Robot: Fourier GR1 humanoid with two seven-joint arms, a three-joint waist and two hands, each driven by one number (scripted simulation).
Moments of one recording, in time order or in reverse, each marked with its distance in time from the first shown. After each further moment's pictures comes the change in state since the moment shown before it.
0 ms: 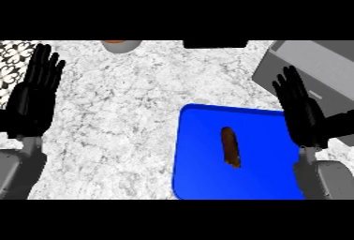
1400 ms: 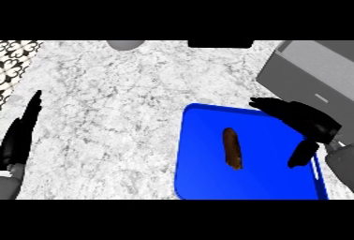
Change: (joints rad) left arm 0.173 0.145 -0.066 0.235 -0.333 0.062 0.100; right arm -0.171 -0.514 0.451 0.207 0.766 0.425 -0.355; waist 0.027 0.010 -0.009
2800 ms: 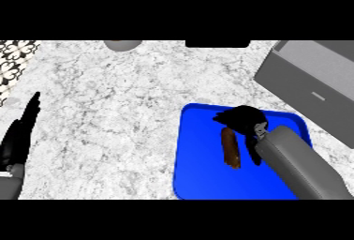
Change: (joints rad) left arm 0.010 -0.085 0.123 0.016 -0.112 -0.084 -0.001; right arm -0.195 0.350 0.130 0.172 0.424 0.396 0.326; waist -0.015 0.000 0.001
